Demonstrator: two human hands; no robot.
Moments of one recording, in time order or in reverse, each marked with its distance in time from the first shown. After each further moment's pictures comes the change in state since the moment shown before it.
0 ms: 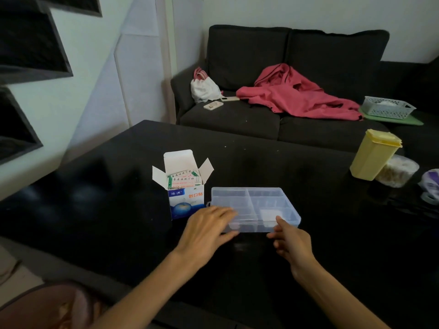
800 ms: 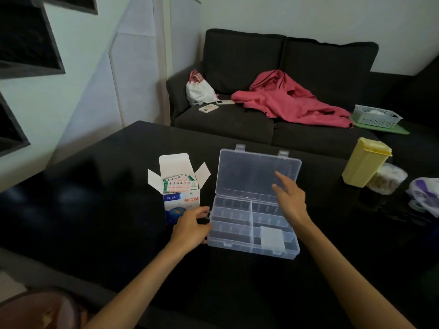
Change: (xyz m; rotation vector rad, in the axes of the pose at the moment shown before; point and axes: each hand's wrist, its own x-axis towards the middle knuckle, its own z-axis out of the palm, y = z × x) left_hand 0.018 -0.032 0.012 -0.947 -0.057 -0.639; right_hand 0.063 -0.061 0.011 -0.548 0.047 -0.575
